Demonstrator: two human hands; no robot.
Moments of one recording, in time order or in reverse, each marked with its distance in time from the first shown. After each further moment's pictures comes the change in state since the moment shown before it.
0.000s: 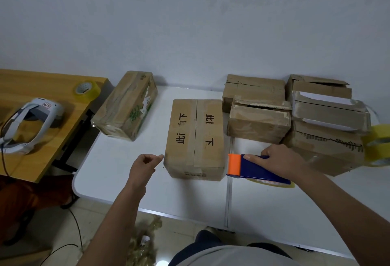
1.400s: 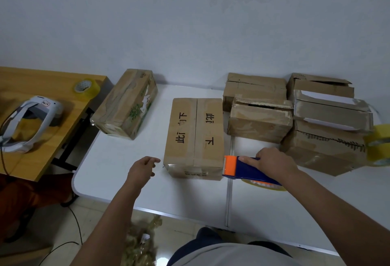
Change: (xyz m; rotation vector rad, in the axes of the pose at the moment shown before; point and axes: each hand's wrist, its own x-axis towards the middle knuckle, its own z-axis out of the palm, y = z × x) left_hand 0.010 -0.004 -0.007 0.356 -0.037 0.015; right_hand 0.016 -0.009 0.026 -0.148 -0.017 0.103
